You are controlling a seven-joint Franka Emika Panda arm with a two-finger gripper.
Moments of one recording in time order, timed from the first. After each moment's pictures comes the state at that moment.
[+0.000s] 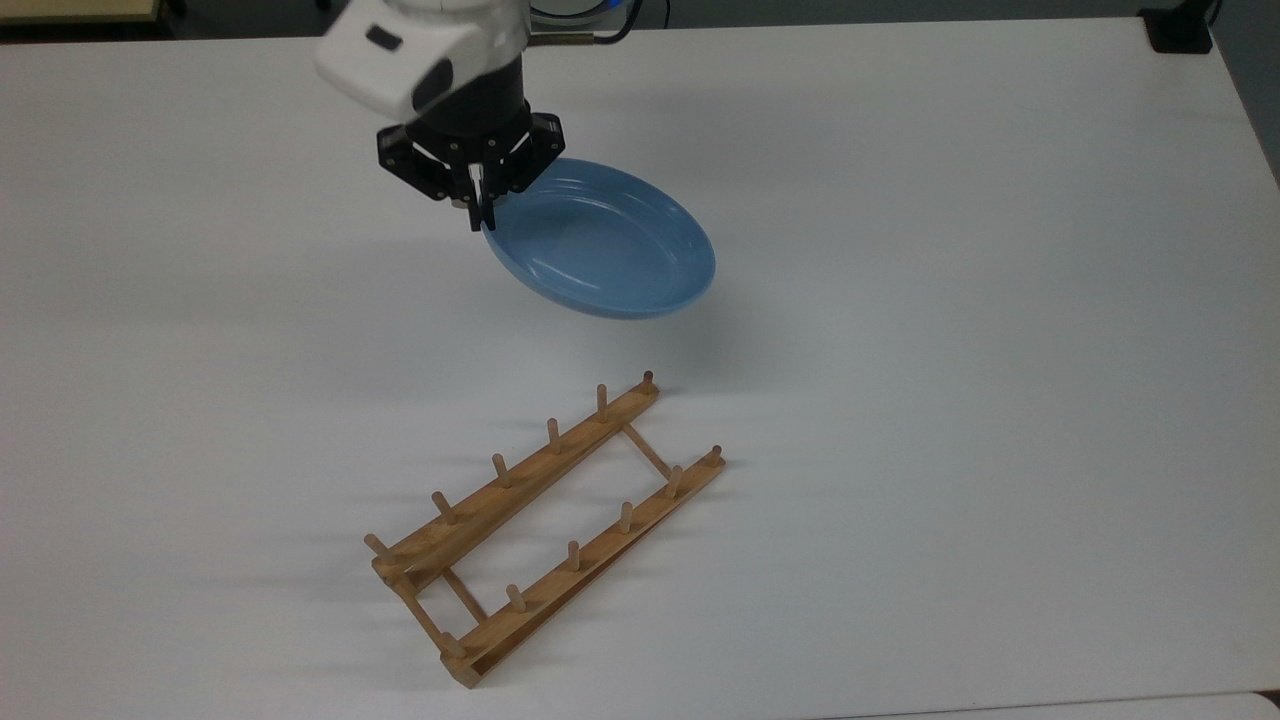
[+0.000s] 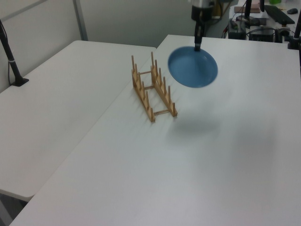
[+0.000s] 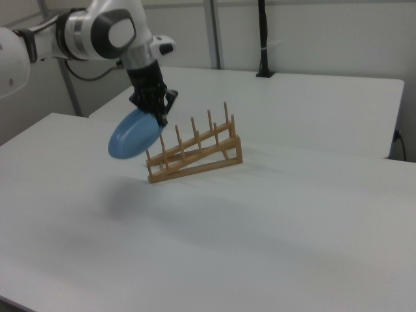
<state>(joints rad) 0.00 0.25 0.02 -1.45 -0.07 1.83 -0.16</state>
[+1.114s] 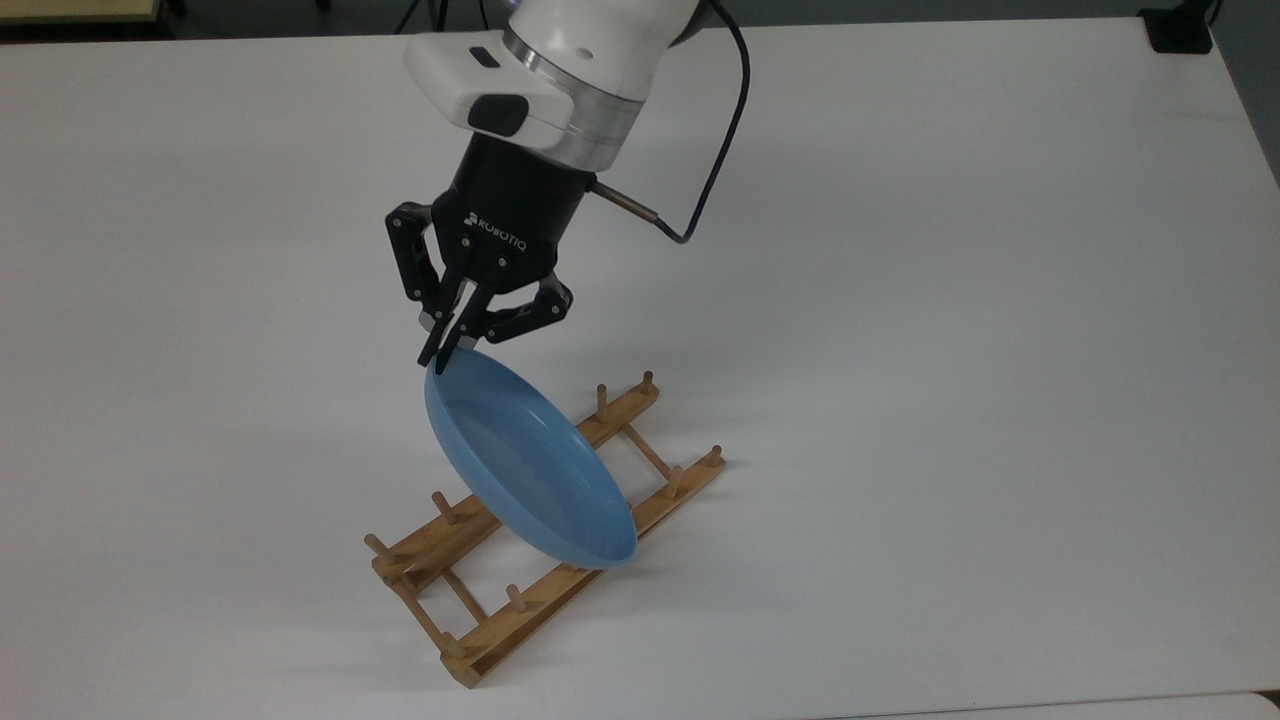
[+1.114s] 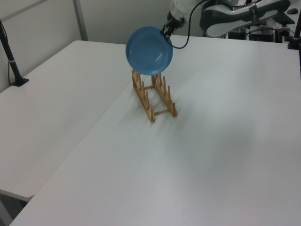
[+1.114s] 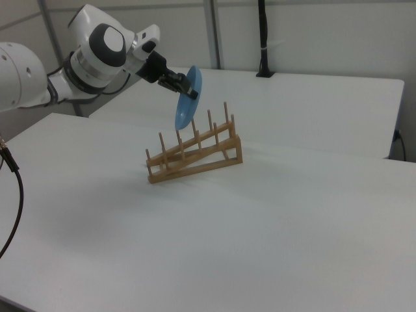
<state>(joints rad) 0.09 0.39 0.02 -1.42 -0.73 2.25 0.74</state>
